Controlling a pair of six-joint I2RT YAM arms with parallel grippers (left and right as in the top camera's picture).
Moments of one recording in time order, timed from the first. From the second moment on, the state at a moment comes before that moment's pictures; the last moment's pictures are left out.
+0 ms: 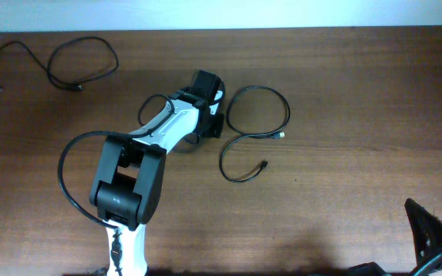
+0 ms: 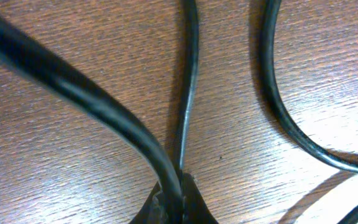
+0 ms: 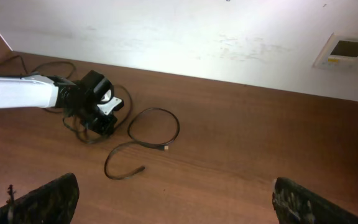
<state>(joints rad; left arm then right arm) -0.38 2.11 1.45 -0.62 0.02 -0.12 0.25 0.98 2.23 -1.69 0.03 0.03</state>
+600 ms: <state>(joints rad) 0.39 1.54 1.55 -0.99 -0.25 -0.37 0.25 0.98 2.23 -1.69 0.03 0.03</state>
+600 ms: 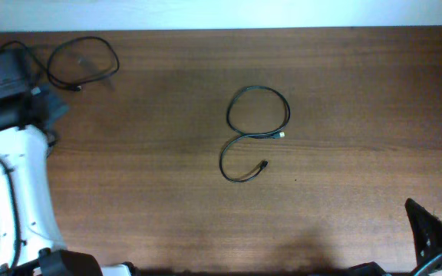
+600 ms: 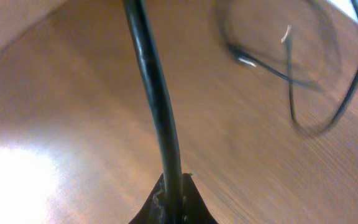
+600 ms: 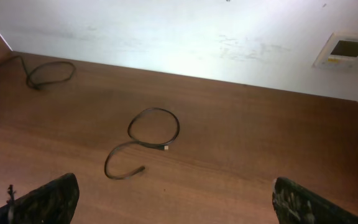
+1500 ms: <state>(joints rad) 0.68 2.02 1.54 -0.95 -0.02 -0.39 0.25 0.98 2.23 -1.69 0.03 0.03</state>
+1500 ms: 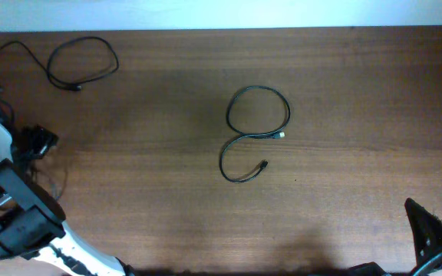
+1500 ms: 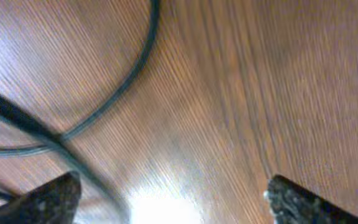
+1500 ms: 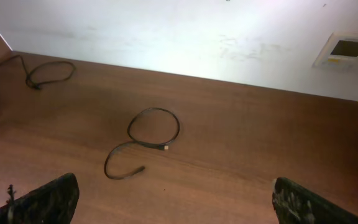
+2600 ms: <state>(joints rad) -0.53 1.95 1.53 -0.83 0.18 -0.42 0.25 0.98 2.23 -1.69 0.03 0.03</state>
